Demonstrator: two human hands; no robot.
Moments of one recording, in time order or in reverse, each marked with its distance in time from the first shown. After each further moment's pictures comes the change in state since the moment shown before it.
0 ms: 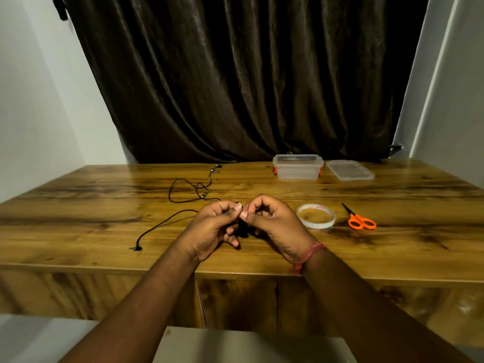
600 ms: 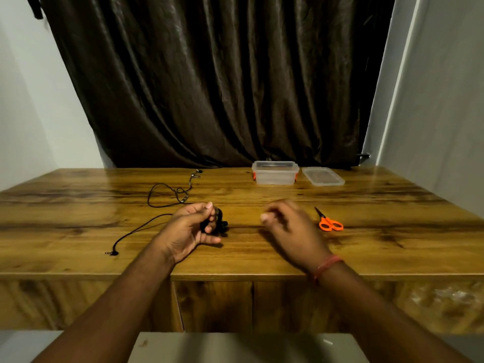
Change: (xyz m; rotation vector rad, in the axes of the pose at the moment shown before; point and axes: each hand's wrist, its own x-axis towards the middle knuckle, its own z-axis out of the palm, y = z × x) left_hand 0.003 0.001 -0.008 -0.130 0.043 -0.033; right_hand -0.046 -0.026 -0.056 -0.975 0.278 -0.153
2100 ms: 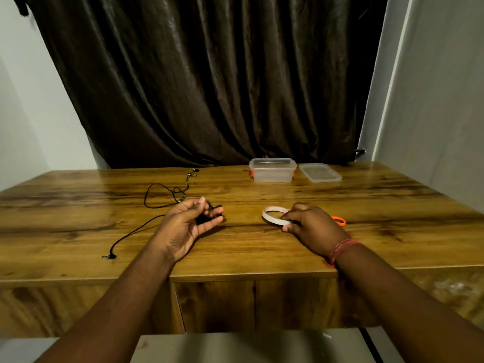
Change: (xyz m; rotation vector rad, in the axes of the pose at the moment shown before) left_hand 0.006 0.002 0.002 -0.128 0.171 0.055; right_hand 0.016 0.051 -0.024 -0.401 -0.226 -0.037
